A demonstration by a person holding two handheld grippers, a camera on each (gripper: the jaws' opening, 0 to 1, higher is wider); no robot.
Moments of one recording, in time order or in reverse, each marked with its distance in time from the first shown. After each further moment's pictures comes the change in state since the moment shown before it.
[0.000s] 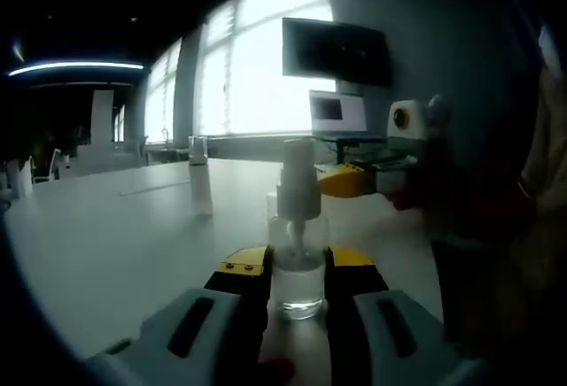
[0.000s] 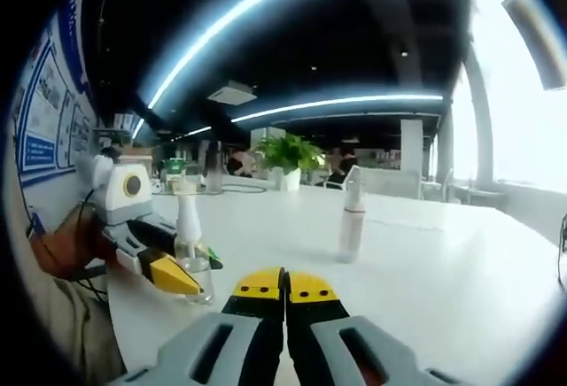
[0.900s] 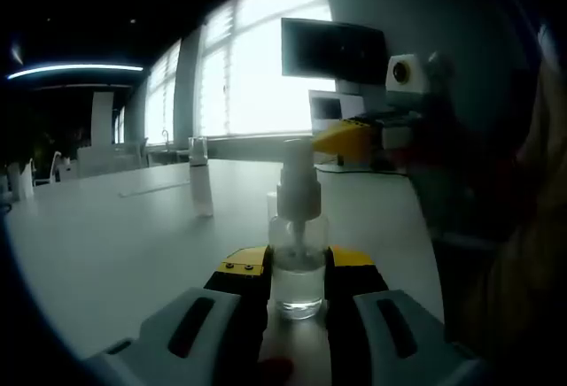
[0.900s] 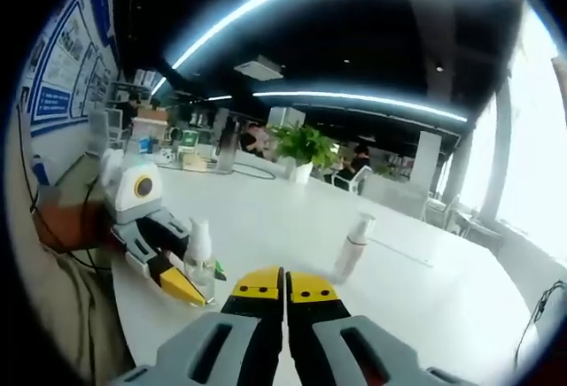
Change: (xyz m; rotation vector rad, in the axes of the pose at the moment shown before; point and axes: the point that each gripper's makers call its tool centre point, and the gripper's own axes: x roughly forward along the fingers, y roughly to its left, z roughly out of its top) left arm 0.000 -0.001 0.001 0.010 -0.001 0.002; right arm -0.001 0.012 0.040 -0.216 0.092 0.052
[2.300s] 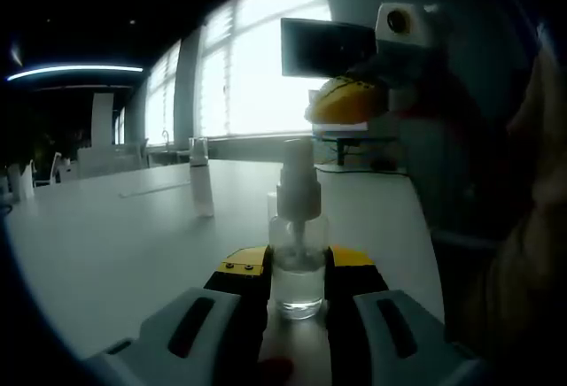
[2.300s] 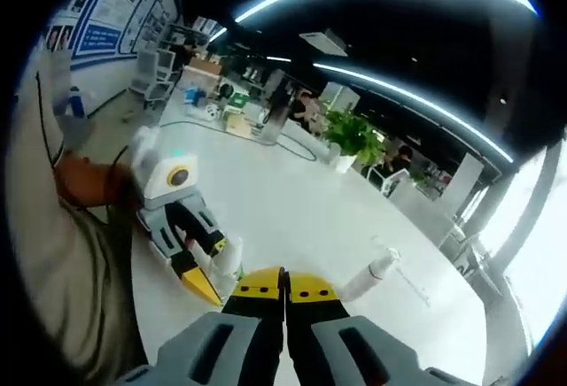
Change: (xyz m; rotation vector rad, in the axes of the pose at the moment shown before) left arm -0.001 0.000 0.000 0.005 -0.001 0.002; right arm 0.012 0.029 0.034 -0.277 0.148 0.190
